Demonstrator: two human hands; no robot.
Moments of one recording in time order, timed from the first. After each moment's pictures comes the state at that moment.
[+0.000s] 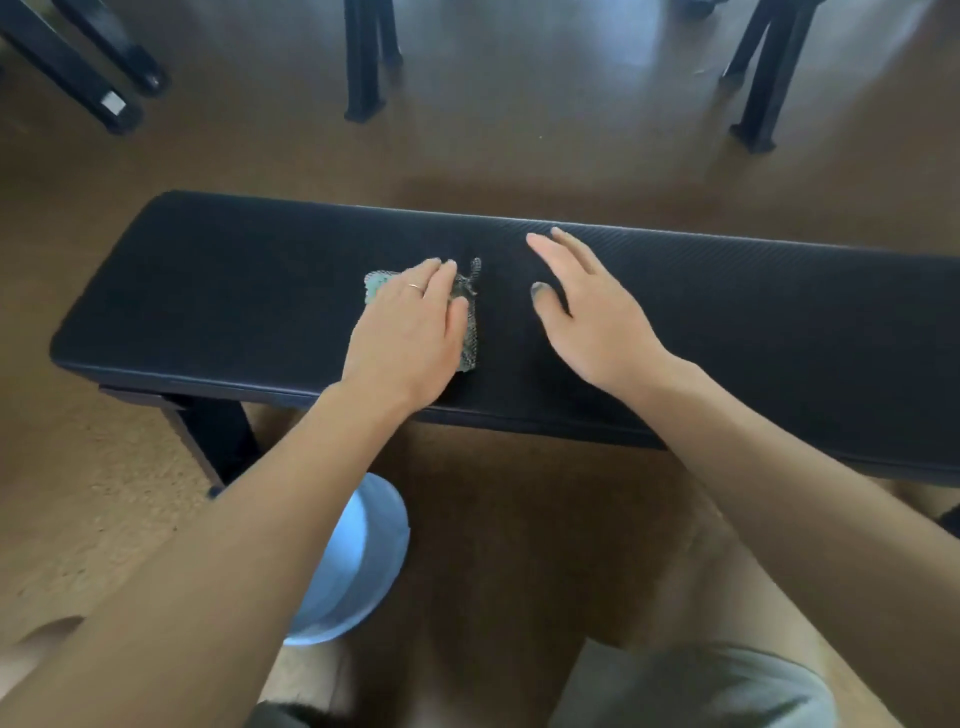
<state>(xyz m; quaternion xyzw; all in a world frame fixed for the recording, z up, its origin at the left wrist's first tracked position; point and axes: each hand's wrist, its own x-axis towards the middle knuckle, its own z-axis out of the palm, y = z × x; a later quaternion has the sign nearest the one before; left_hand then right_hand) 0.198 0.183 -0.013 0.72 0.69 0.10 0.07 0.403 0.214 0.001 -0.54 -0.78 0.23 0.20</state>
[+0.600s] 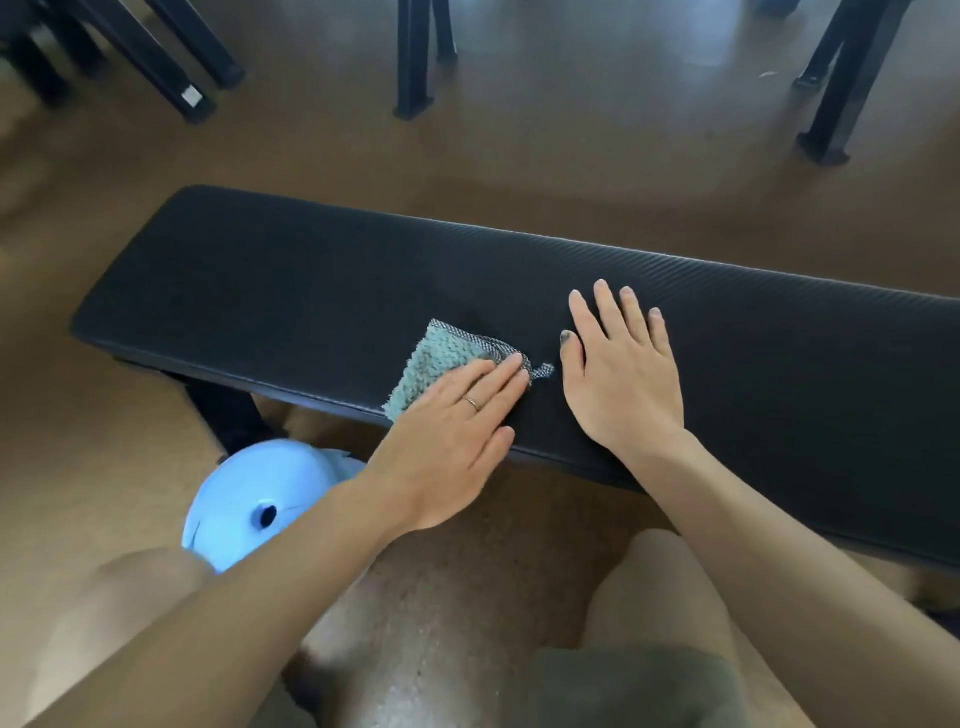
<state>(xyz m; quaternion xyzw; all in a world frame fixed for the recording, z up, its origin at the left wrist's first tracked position) 0.277 0.120 -0.030 0.80 0.58 0.00 0.12 0.467 0.221 -0.055 -0.59 -0.80 0.07 0.08</state>
